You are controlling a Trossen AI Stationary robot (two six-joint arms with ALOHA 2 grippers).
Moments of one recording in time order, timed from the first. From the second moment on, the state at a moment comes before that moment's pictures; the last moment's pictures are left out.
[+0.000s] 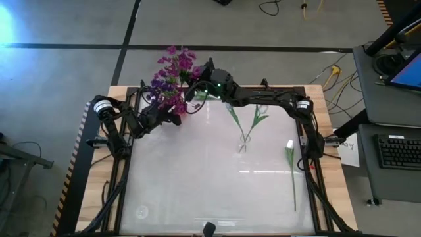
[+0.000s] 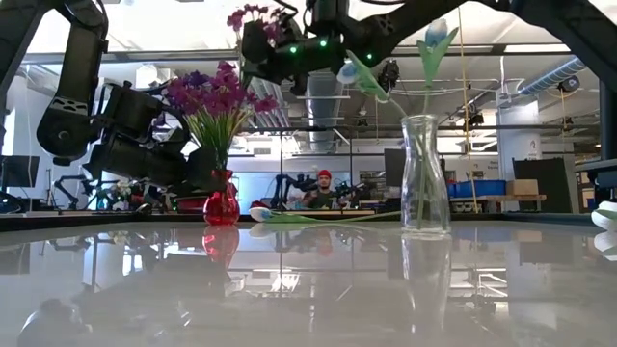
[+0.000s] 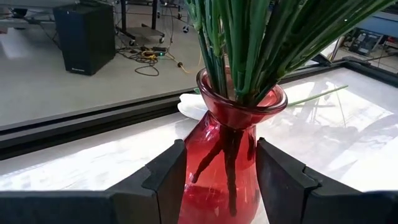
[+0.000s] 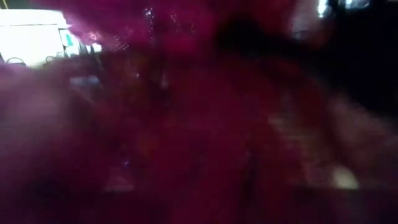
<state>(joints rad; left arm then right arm) 0.63 1.80 0.16 1.42 -0.22 -0.24 -0.36 2.09 1.71 0.48 0.11 0.05</state>
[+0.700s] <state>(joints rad) 0.63 1.80 0.17 1.43 -0.31 -0.16 -0.39 2.11 1.73 0.54 0.13 0.06</state>
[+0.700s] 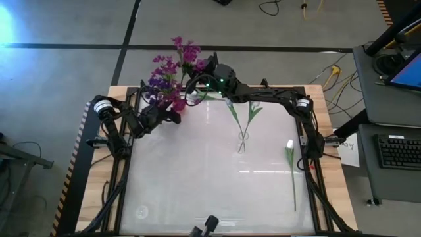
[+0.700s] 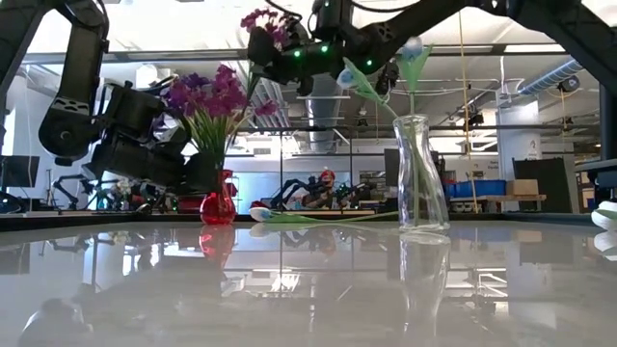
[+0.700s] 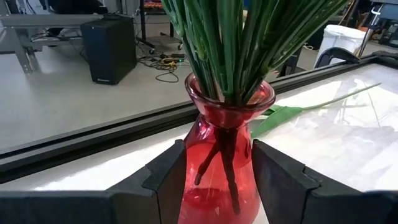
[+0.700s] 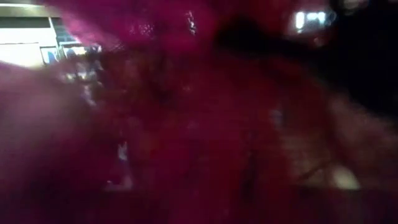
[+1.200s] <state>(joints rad) 0.63 1.80 0.17 1.39 -0.30 -0.14 -0.40 2.19 1.76 0.56 0.13 0.05</state>
